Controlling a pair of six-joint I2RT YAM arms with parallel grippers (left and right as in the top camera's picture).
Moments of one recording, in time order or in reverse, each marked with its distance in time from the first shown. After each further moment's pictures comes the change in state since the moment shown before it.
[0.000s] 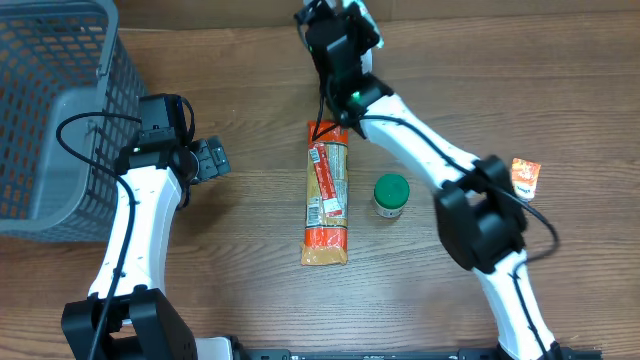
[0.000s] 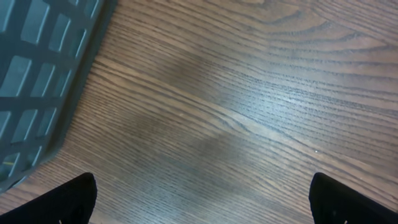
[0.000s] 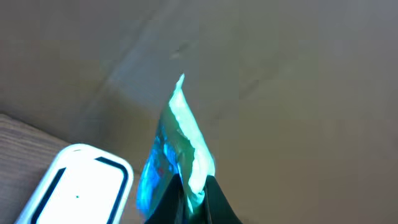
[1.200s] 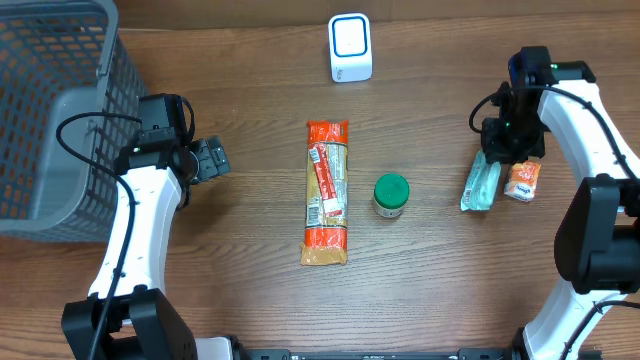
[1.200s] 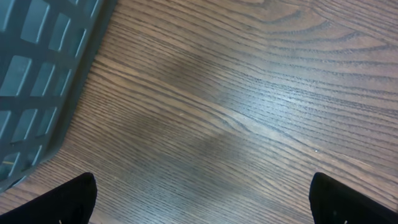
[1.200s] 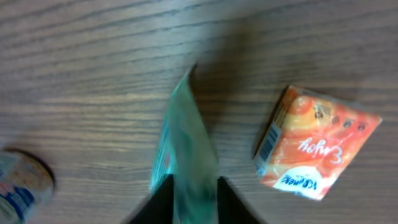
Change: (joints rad) left arm 0.000 -0.001 0.000 0.000 0.000 0.000; right arm -0.607 -0.317 -0.433 -1.175 -0.859 0.570
